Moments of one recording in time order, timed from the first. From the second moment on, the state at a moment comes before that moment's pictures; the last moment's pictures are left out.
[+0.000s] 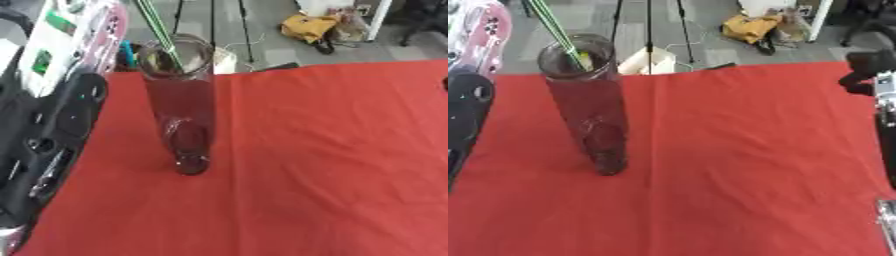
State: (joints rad) left arm -1.18 0.40 -0.18 -1.57 0.47 0.13 0.66; right arm -0.43 -0.33 0.01 -1.98 0.25 0.09 -0.26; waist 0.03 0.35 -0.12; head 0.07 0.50
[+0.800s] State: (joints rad) left arm -1.17 0.39 -0.19 -1.54 0.43 0.06 0.57; right arm -0.43 -0.33 0.01 -1.98 0.25 0.08 -0.26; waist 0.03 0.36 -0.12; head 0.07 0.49
